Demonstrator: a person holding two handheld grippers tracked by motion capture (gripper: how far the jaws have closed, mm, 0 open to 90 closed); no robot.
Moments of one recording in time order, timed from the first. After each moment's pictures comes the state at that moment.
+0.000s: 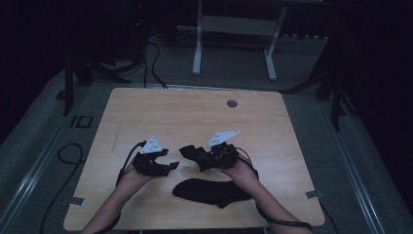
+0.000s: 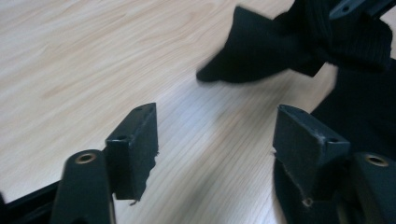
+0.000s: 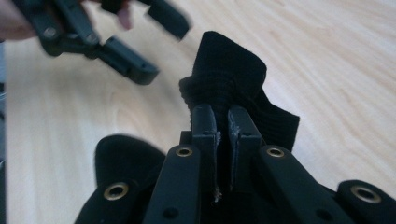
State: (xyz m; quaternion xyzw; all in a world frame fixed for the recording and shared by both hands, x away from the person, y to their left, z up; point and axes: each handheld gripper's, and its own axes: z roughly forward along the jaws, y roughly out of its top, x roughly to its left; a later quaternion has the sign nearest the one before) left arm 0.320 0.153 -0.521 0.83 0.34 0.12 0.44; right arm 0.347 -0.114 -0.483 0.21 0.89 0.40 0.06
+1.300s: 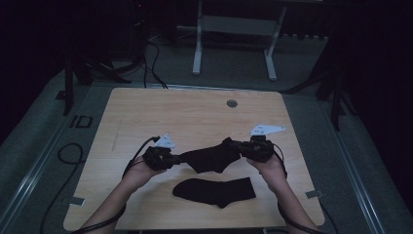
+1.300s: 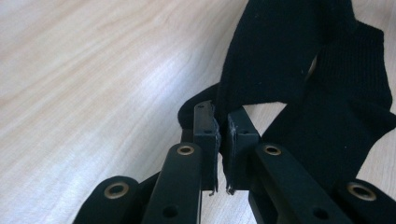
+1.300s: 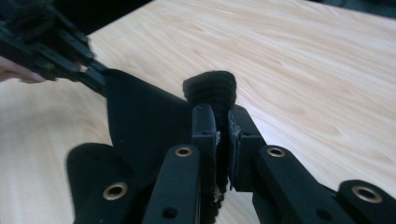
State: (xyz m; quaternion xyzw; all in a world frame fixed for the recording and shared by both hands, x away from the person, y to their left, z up) left arm 0.338 0.130 -0.512 0.87 0.30 0.07 0.38; right arm 0.359 -0.213 -0.467 0.32 0.82 0.47 0.08
